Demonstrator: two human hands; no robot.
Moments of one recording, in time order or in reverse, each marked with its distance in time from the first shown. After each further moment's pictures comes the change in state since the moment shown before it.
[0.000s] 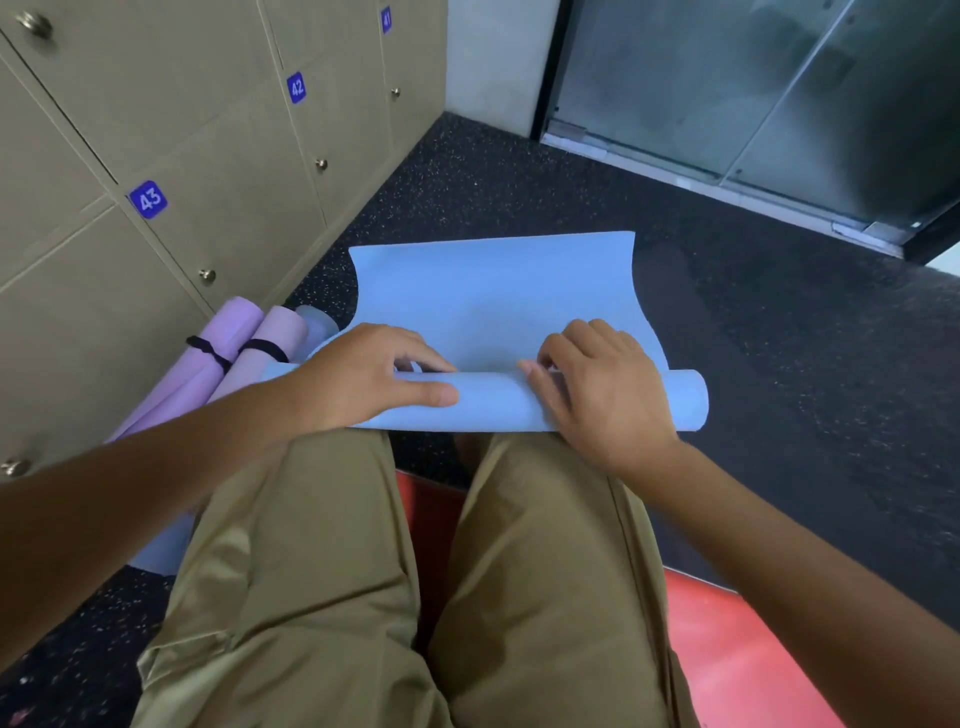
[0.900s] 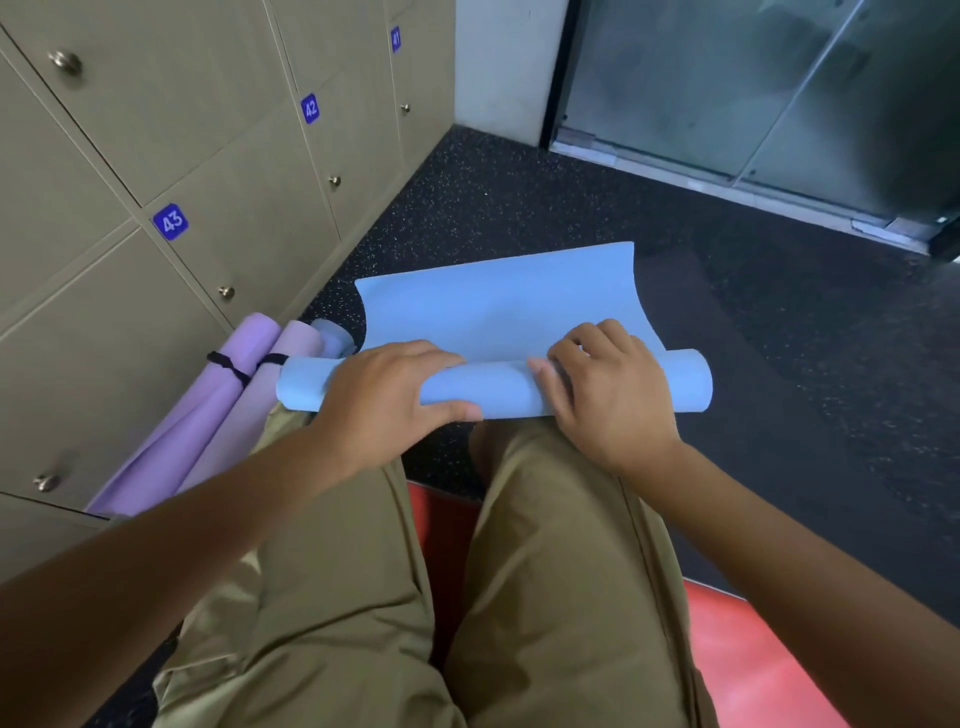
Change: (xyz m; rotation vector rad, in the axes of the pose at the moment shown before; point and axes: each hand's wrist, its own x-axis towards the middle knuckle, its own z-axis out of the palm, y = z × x) left_hand -0.003 -0.003 0.027 0.491 0.372 0.121; right_hand 0.006 0.004 0.020 -0.087 0.042 0.065
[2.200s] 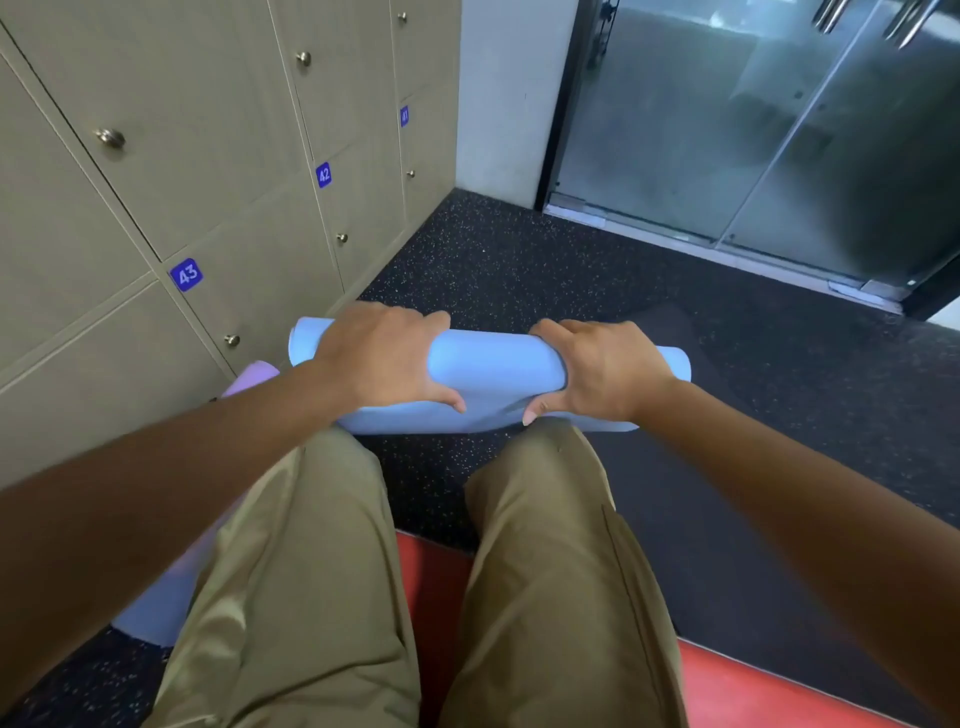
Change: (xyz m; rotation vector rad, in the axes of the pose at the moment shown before) left_hand 0.085 -0.014 -0.046 0.526 -0.153 0.052; right_hand 0.088 0.040 -0.020 -0.045 -0.456 -0.204
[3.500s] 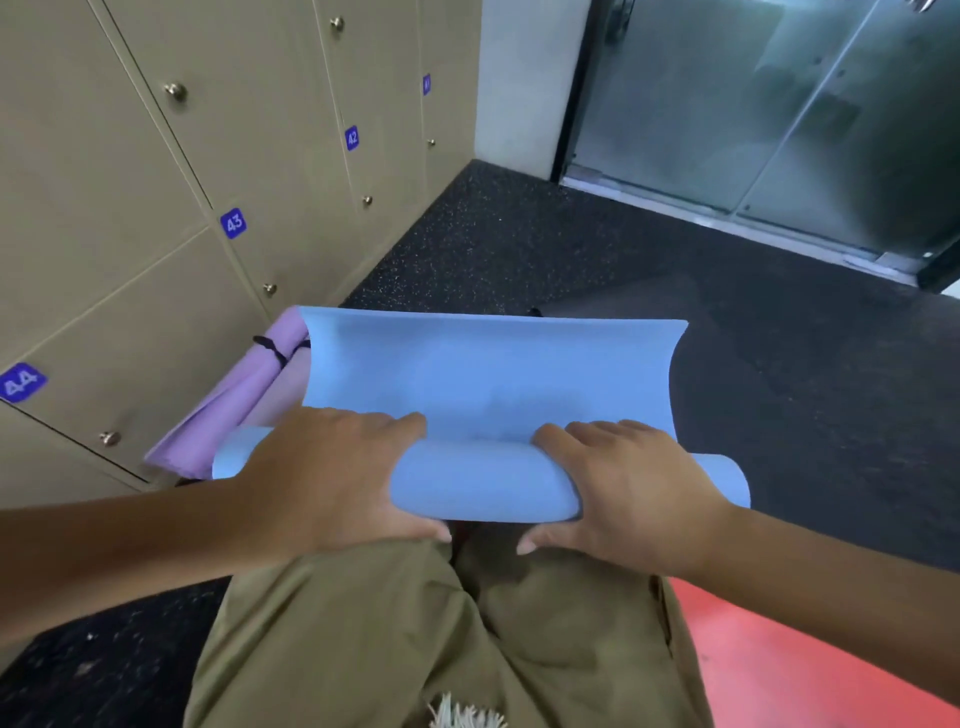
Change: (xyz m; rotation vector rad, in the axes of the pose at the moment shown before) left_hand -0.234 0.072 -0.046 -0.124 -0.106 0.007; right_hand -0.192 -0.146 -0.032 0.087 0.052 -0.101
